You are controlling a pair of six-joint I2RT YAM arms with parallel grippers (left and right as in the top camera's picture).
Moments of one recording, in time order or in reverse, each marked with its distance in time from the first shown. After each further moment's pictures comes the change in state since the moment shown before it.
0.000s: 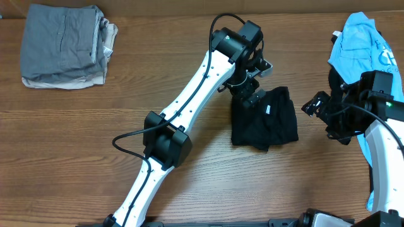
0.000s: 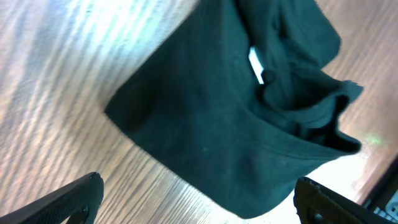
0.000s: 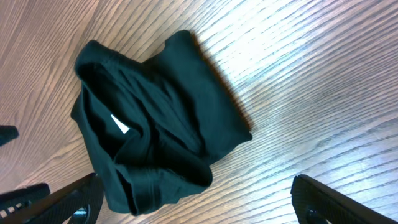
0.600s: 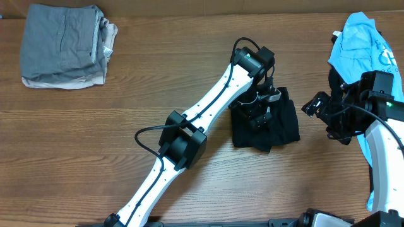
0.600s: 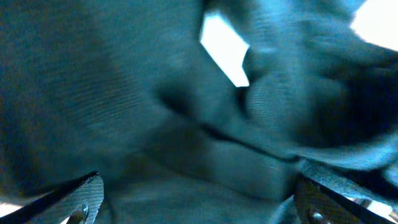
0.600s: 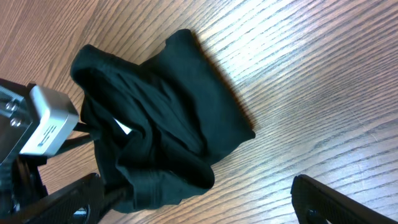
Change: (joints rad) left arm -0.076 0.143 0.000 -0.044 0.004 0.026; right arm 0.000 0.000 0.000 -0.002 -0.001 -0.012
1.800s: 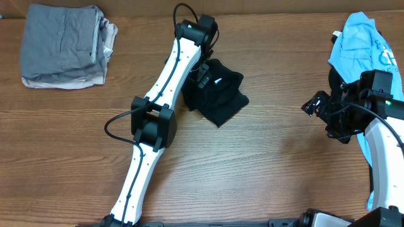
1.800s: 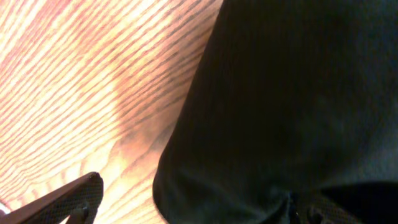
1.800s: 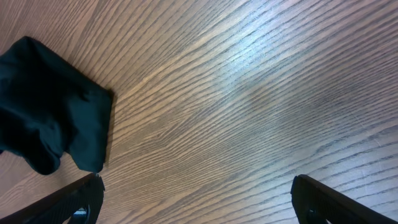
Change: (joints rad) left arm 0.306 0.035 0.090 0.040 -0.559 -0.101; right arm 0.000 0.017 0.000 0.015 -0.003 -0.001
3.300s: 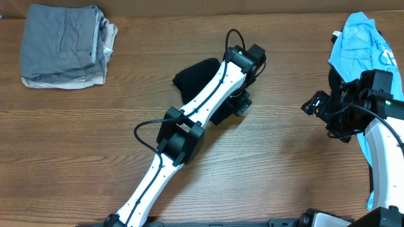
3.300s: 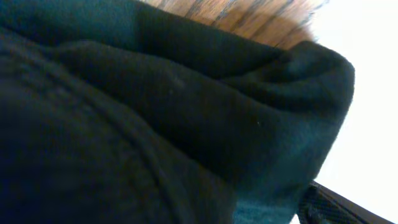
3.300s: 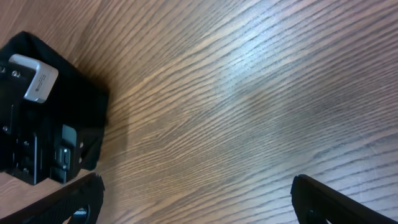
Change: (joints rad) left arm -0.257 0.003 -0.112 0.029 0.110 -0.116; right arm 0.000 0.000 0.000 0.006 0.000 -0.038
